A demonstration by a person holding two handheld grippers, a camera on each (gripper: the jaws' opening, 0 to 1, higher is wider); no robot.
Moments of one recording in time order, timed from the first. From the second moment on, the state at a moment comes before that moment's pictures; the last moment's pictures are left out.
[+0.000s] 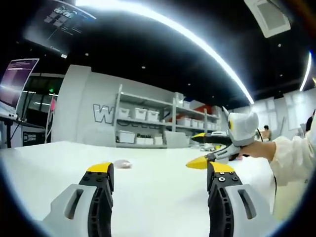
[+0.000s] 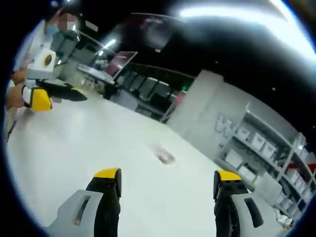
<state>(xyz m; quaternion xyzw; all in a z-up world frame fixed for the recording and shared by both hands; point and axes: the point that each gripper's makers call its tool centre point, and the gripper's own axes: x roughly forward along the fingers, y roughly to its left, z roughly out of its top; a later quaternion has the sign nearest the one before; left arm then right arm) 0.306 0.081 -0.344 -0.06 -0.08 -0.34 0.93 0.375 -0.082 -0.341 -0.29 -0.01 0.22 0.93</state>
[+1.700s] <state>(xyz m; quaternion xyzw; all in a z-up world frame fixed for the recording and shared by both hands) 0.310 0.083 -0.349 -0.04 -0.07 -0.34 0.94 0.445 -0.048 -0.362 -0.36 0.04 0.24 0.90</state>
